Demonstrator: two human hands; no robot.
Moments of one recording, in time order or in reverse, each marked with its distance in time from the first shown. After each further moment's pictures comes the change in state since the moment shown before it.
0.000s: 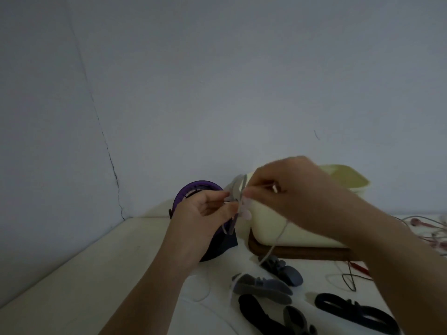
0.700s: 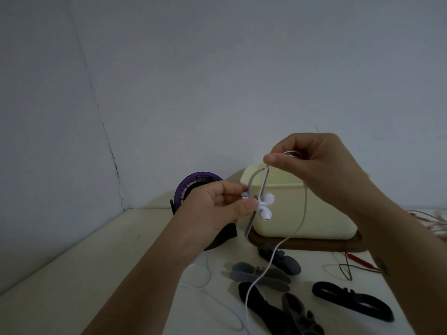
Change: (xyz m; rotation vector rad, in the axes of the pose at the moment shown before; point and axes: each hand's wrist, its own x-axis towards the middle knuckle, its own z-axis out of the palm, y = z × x) left_hand -0.012 0.018 0.000 -0.093 -0.252 -0.001; right_hand 0.003 0.029 -0.001 0.523 0.293 0.045
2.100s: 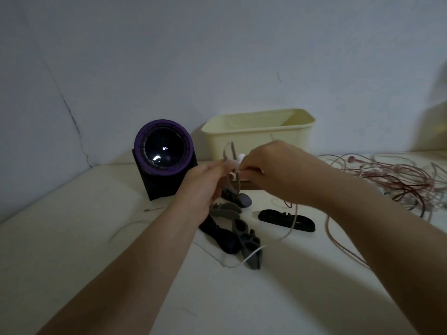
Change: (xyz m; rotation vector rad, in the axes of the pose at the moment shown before) left_hand 0.001 -0.050 0.072 -0.237 0.205 -0.375; right_hand -0.068 0.007 -0.014 -0.827 -0.525 0.037
